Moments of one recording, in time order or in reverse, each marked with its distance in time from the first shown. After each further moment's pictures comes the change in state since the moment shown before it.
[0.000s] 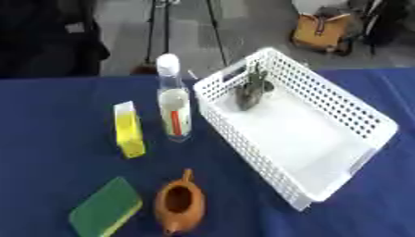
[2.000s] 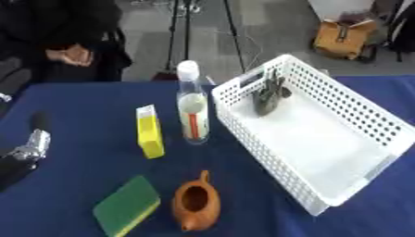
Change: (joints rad) left arm 0.026 0.606 -0.218 0.000 -0.253 0.267 -0.518; right arm 0.009 0.000 0.001 0.000 -0.004 -0.002 0.018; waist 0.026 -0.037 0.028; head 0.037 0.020
